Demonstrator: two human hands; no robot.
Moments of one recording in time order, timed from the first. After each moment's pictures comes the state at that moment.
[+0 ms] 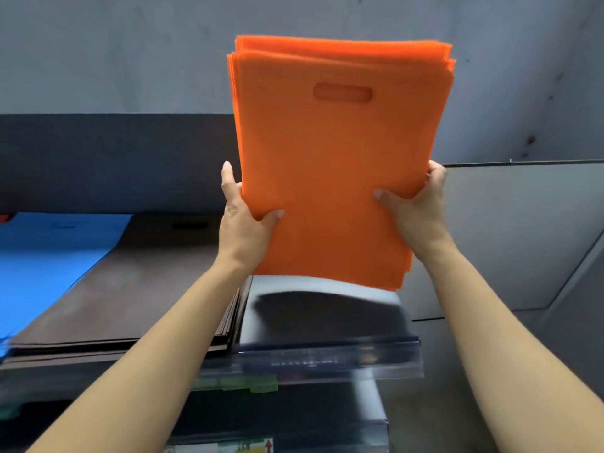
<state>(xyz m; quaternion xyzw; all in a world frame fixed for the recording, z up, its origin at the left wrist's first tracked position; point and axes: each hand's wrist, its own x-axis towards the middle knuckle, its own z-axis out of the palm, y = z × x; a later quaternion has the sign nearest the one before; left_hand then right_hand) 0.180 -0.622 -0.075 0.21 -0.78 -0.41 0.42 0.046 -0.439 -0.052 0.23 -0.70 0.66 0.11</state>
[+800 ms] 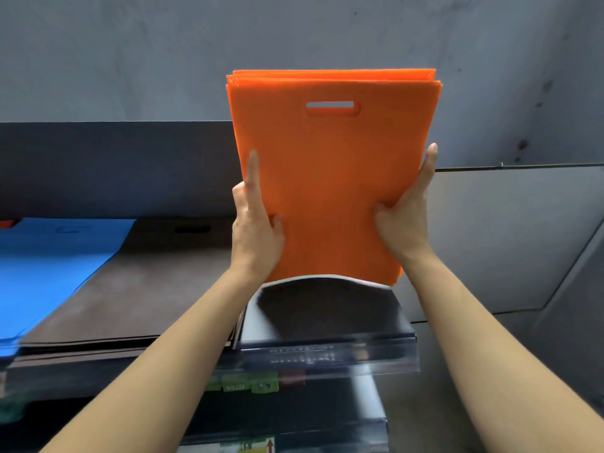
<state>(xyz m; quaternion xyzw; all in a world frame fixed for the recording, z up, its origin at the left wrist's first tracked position) 0.193 -0.592 -0.068 0.18 -0.81 -0.31 0.46 0.069 -0.444 -0.054 0.28 -0.73 0.59 0.20</state>
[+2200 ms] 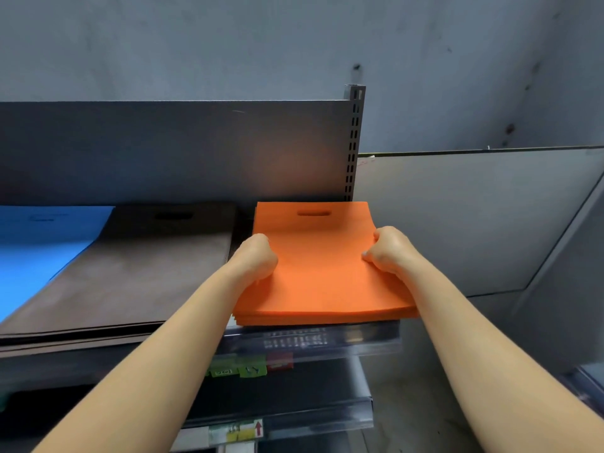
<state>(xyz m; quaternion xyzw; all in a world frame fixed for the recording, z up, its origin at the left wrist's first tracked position) 0.162 -0.615 -0.125 0.31 -0.90 -0.28 0.07 0.047 -0.423 -0.105 0.17 -0.94 0.27 -0.08</state>
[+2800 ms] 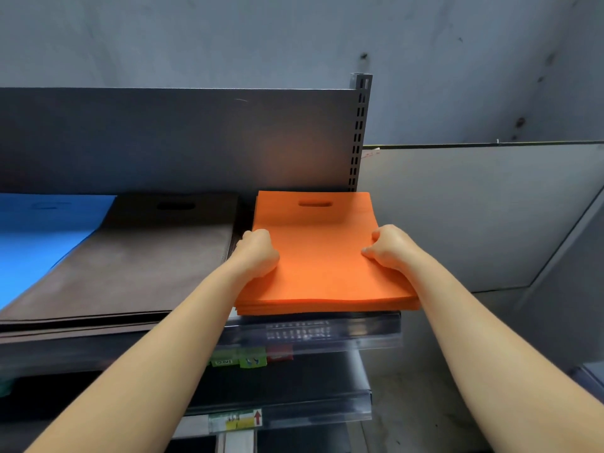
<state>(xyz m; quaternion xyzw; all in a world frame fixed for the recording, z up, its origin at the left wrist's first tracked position) 0.162 -0.611 -0.129 0.32 -0.91 -0.24 0.06 0.038 -0.422 -0.111 0.18 -0.95 0.24 -0.11</state>
